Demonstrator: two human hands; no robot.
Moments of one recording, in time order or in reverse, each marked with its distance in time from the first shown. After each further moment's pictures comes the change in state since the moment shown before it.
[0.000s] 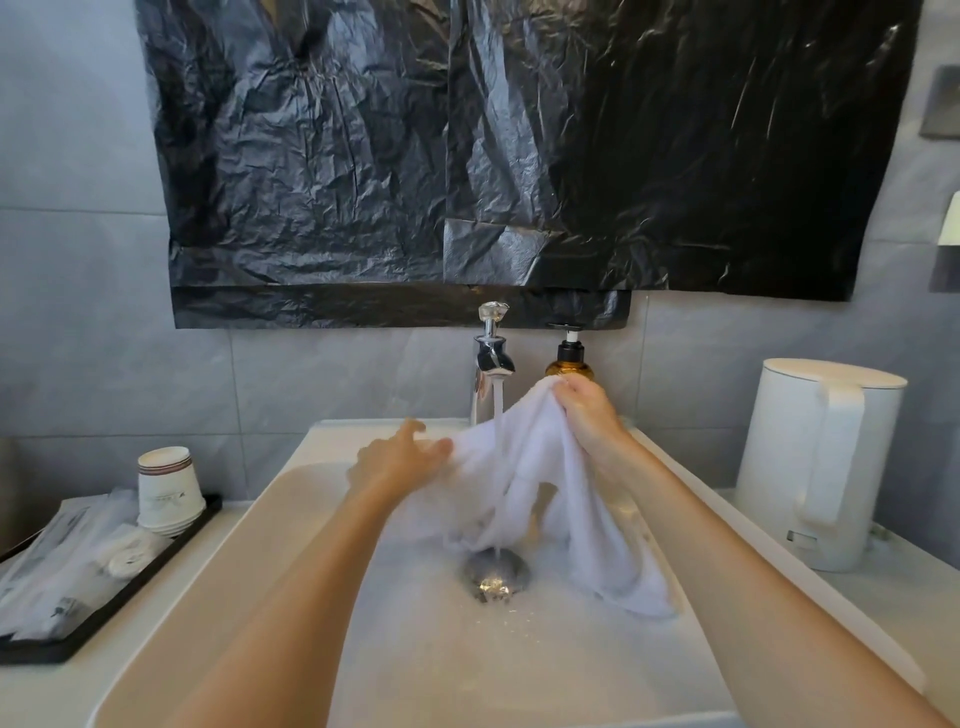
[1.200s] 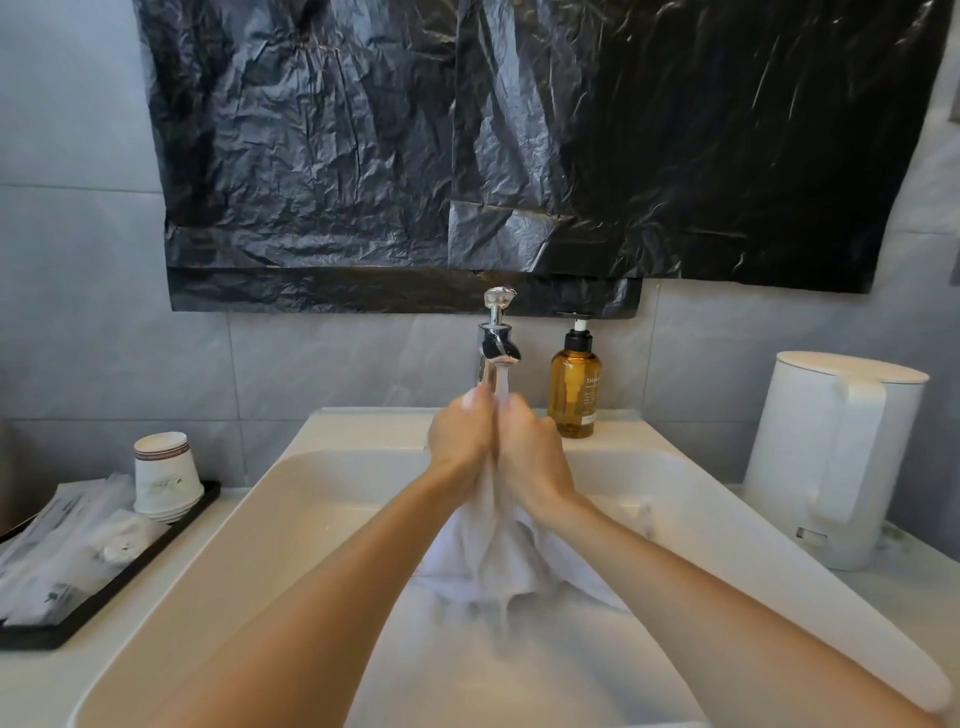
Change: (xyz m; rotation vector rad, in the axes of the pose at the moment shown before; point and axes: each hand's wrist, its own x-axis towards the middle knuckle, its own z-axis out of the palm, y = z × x) left_hand -0.021 0.062 0.022 -0.823 0.139 0.158; right_hand -0.037 0.006 0.066 -0.533 0.071 -0.147
